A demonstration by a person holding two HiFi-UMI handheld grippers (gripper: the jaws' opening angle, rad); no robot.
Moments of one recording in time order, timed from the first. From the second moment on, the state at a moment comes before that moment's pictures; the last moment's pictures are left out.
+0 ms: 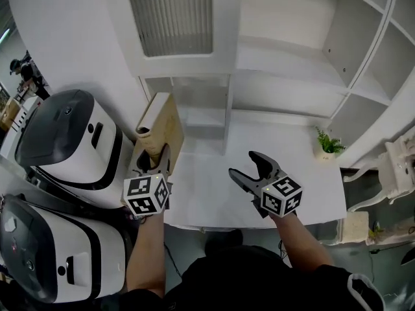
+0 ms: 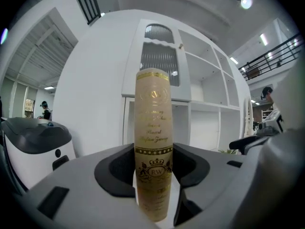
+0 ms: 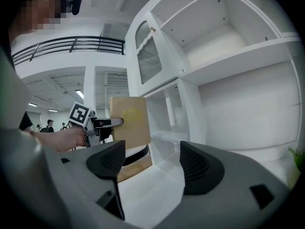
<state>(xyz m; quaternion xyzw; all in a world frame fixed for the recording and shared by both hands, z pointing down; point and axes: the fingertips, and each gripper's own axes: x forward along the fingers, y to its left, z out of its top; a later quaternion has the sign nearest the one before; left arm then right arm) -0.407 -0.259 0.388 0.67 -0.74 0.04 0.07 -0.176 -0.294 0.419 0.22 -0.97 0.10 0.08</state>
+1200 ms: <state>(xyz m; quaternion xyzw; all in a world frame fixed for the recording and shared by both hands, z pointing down) -0.149 -0.309 0.491 0.74 -0.65 0.09 0.15 0.012 -0.325 0.469 0.28 -0.94 0.16 0.08</state>
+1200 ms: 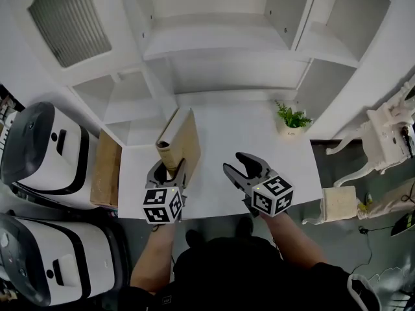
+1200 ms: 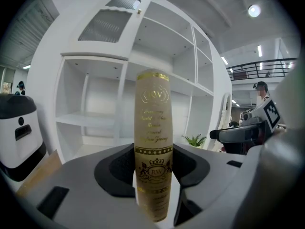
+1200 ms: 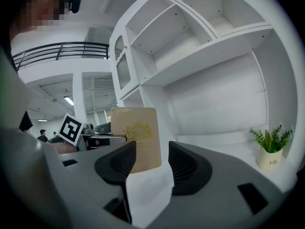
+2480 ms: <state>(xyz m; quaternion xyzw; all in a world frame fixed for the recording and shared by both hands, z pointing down) -0.021 -0.435 0.451 0.78 -0.61 0.07 0.13 0.163 -0.426 0.473 0.33 -0.92 0.19 0.06</state>
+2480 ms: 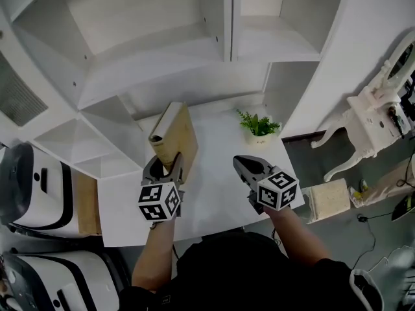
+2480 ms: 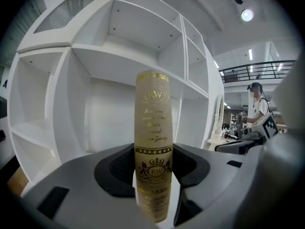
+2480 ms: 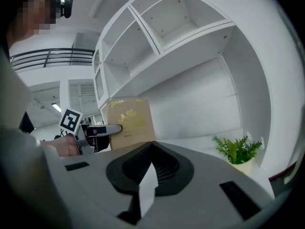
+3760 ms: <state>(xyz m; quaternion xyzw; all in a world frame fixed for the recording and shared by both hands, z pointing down) -0.045 -0.455 0.412 0.76 -0.64 0.05 0.10 0.158 -0.467 0.391 0.32 -0.94 0.07 0.02</state>
